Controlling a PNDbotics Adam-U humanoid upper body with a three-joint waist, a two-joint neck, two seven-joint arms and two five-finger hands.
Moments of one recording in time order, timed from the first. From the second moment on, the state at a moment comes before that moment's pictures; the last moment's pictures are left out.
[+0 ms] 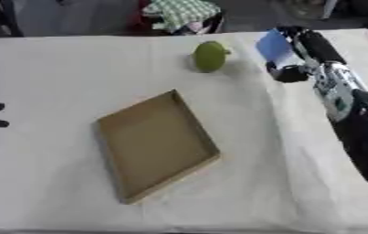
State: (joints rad) left arm -0.18 0.21 0.00 -1.74 0.13 0.00 -0.10; right arm -0.68 -0.62 0.13 -1.04 0.71 -0.14 -0.05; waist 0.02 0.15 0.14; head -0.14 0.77
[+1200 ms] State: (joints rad) left arm -0.18 0.21 0.00 -1.74 0.13 0.00 -0.11; right arm -0.65 -0.61 0.40 -1.49 0.15 -0.26 0.70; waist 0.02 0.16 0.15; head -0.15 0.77
